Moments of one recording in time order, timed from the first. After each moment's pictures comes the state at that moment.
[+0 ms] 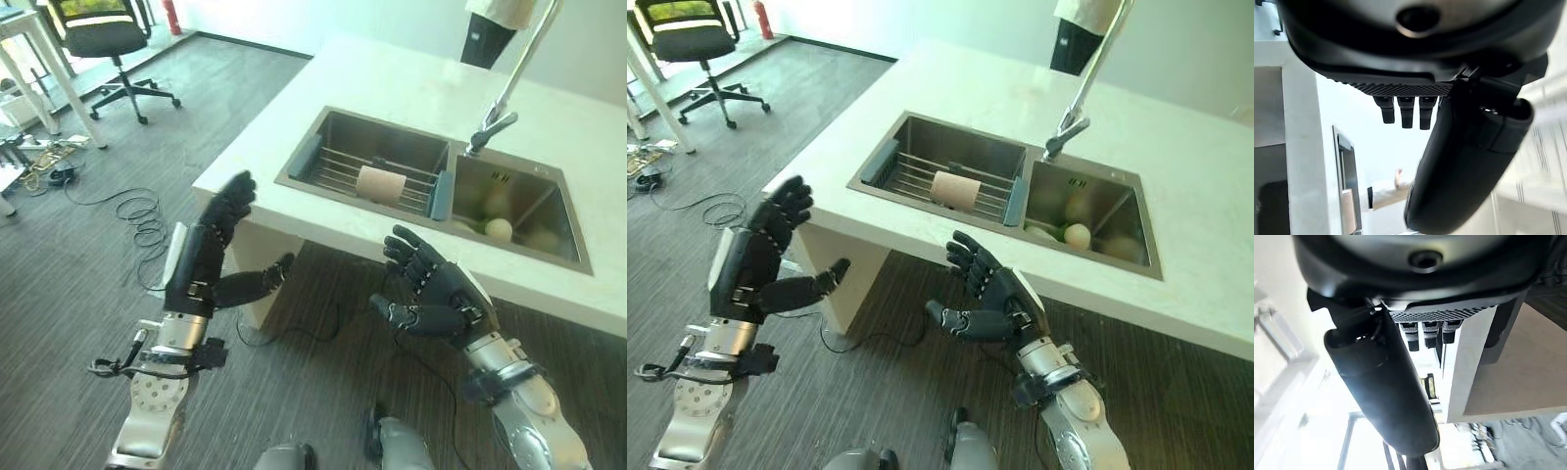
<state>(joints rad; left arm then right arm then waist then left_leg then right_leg) 0.12 0.46 0.01 -0.20 -0.27 -0.40 0.02 0.18 -0.41 0.09 -0.32 0.56 -0.07 0.26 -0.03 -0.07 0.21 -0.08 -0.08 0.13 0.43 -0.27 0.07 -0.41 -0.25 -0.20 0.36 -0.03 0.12</state>
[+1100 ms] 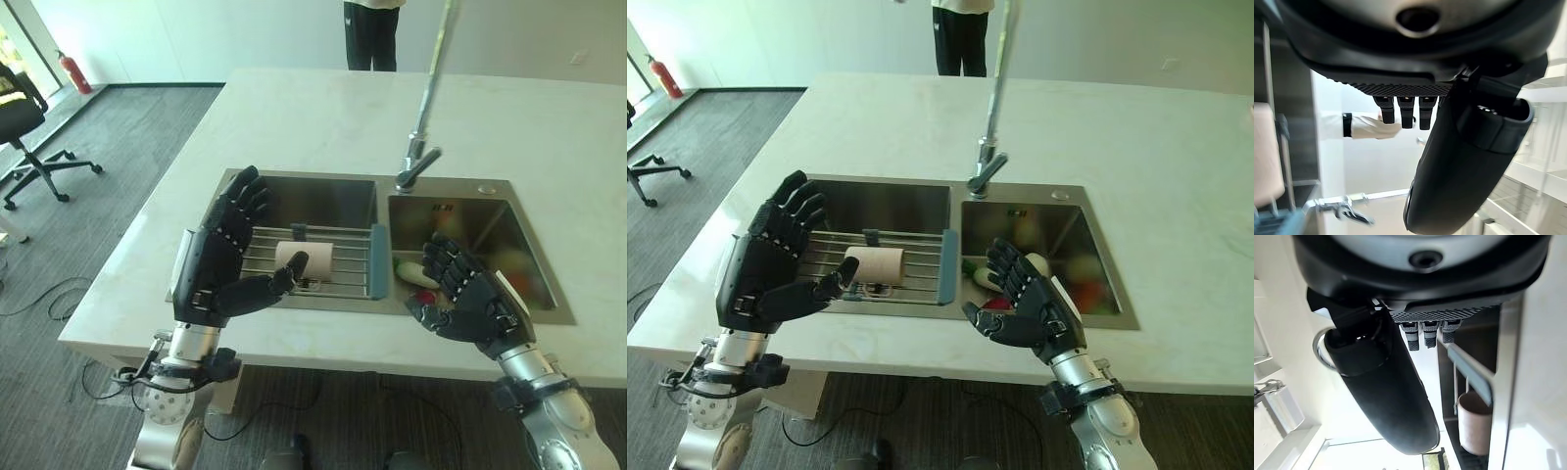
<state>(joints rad) 0.15 0.45 -0.04 -0.28 -0.43 -0.41 -0.08 0.25 -0.43 -0.02 -0.32 0.57 -0.08 0.23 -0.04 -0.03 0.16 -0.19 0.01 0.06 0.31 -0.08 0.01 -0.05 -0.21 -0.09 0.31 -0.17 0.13</state>
